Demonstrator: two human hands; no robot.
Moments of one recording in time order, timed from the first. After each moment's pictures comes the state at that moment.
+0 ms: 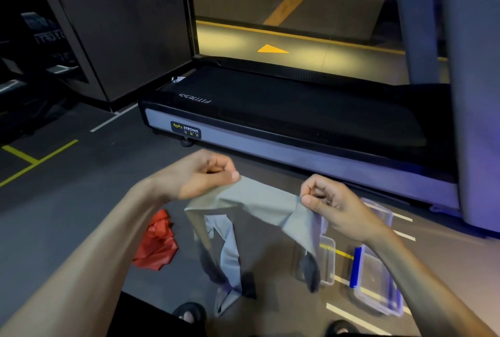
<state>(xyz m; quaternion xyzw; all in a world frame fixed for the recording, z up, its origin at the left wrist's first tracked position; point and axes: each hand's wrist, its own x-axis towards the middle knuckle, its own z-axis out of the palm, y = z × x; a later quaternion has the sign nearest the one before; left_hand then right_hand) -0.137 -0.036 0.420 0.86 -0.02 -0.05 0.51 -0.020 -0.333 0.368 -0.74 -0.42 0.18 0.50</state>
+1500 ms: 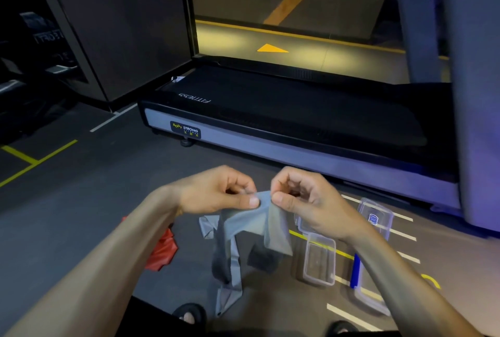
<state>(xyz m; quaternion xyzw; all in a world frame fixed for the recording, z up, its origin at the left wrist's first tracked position) -0.131 -0.056 0.409 0.83 -0.10 -0.16 0.52 -0.048 -0.293 0.401 -0.68 -0.48 0.19 0.52</state>
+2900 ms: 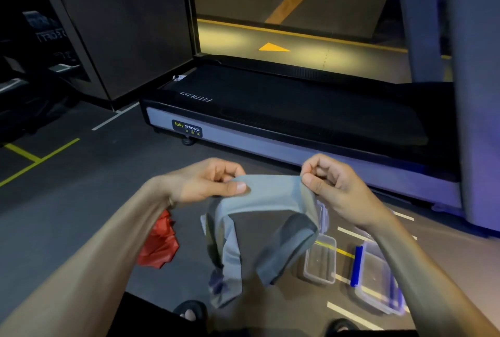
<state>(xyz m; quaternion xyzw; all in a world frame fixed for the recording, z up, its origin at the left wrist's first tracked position) -0.135 -0.035 0.408 0.78 -0.07 -0.16 0.60 -0.022 -0.321 0.399 -0.71 -0.41 0.16 0.55</state>
